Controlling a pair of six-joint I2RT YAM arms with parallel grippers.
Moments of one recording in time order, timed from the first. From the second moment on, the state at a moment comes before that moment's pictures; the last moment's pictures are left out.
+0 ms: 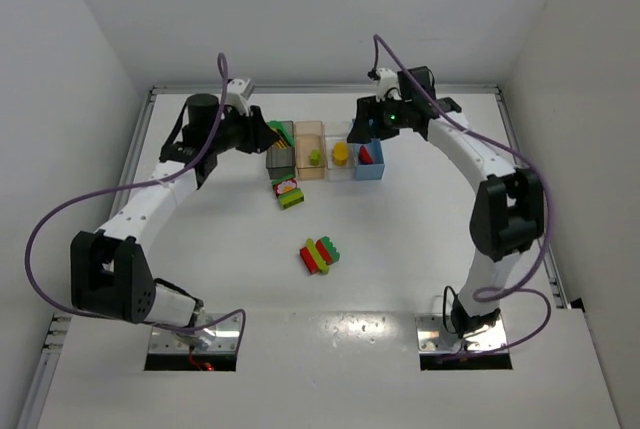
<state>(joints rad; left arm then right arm) -0.20 1.39 1.10 -0.09 0.43 -0.17 0.27 1.88 1.58 -0.48 -0.46 0.06</state>
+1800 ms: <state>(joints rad) -0.24 1.44 1.05 0.08 0.71 -0.42 0.51 1.67 1.35 -0.16 -0.56 -0.17</state>
